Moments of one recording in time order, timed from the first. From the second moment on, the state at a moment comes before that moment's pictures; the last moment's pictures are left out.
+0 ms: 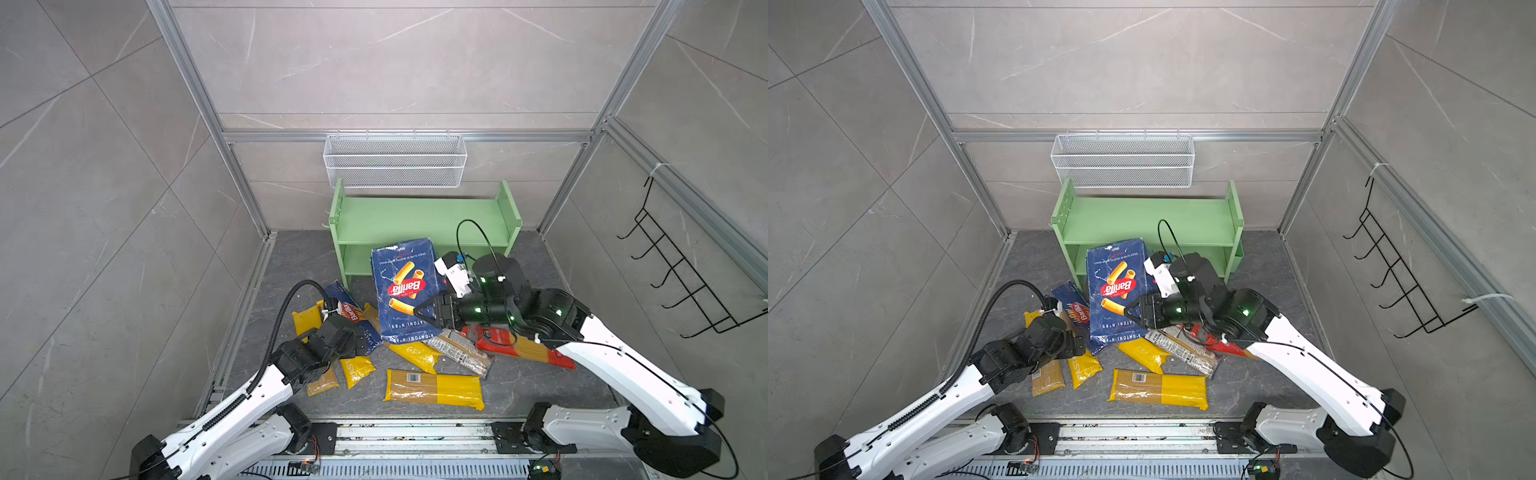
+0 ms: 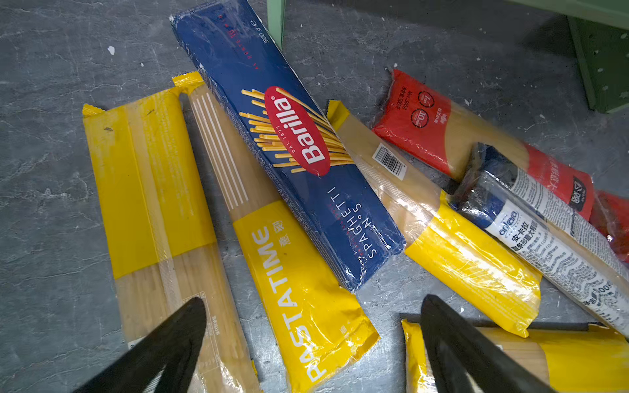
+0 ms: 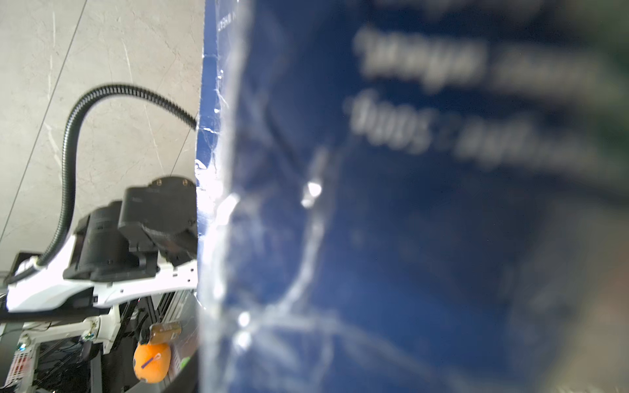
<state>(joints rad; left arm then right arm) -0.75 0.86 0.71 -0.75 -0.32 -0.67 0.86 1.26 1.50 -0.84 -0.26 0.61</state>
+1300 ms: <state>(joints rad) -0.72 0.77 0.70 -0.75 -0.30 -0.67 0.67 2.23 2.66 -0.99 -0.32 0.67</state>
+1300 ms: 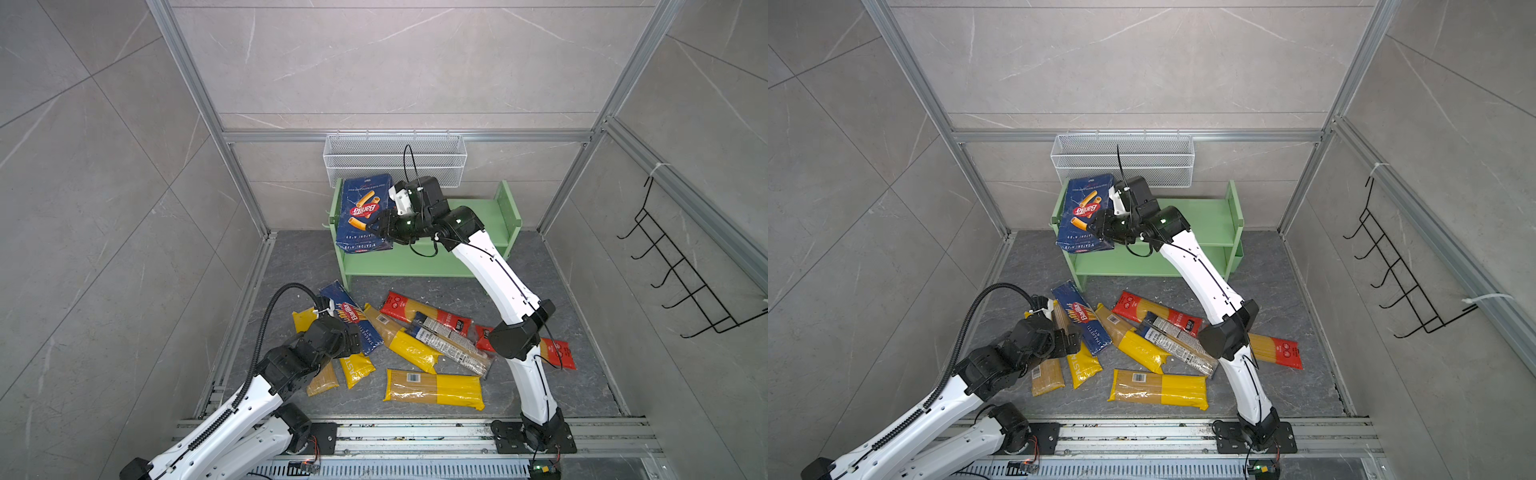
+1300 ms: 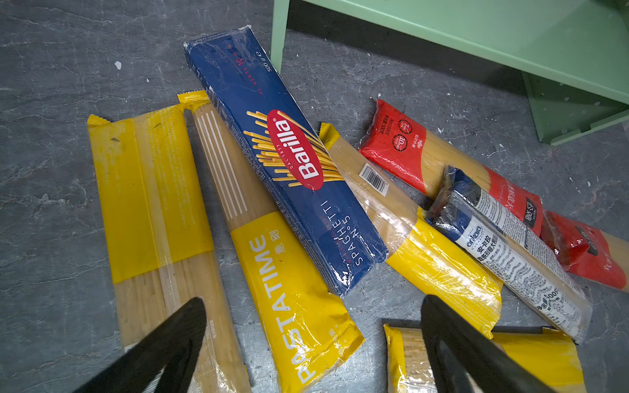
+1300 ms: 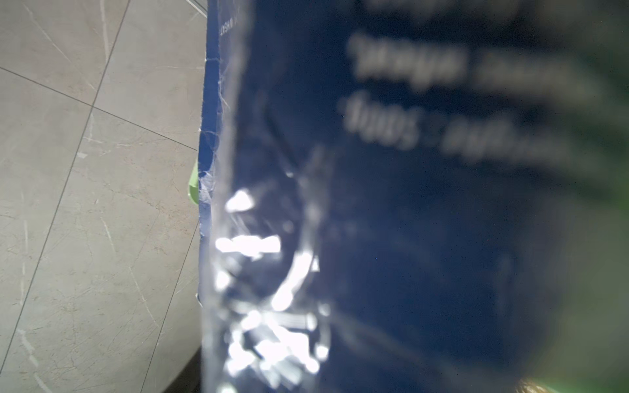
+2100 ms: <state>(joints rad) -0.71 0.82 0.70 -0.75 -0.30 -0.67 0.58 2.32 2.80 -0.97 -0.36 0.69</state>
